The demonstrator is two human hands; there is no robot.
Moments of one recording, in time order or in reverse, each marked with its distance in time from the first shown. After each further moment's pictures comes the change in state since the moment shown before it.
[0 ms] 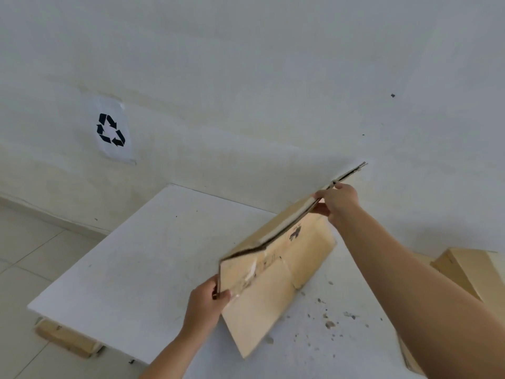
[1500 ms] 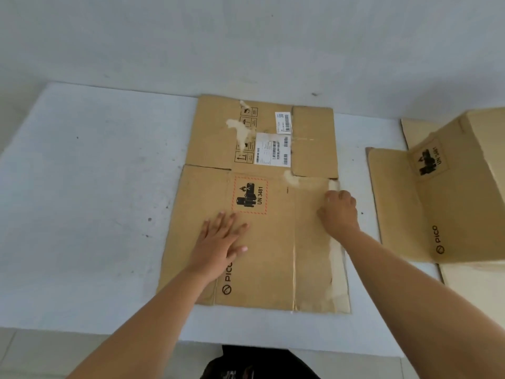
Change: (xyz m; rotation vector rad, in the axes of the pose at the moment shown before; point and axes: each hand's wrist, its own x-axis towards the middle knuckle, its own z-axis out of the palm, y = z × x) left_hand 0.065 -0.094 0.148 0.927 -0.650 0.433; right_hand 0.084 0.274 -0.166 -1.378 0.003 0.103
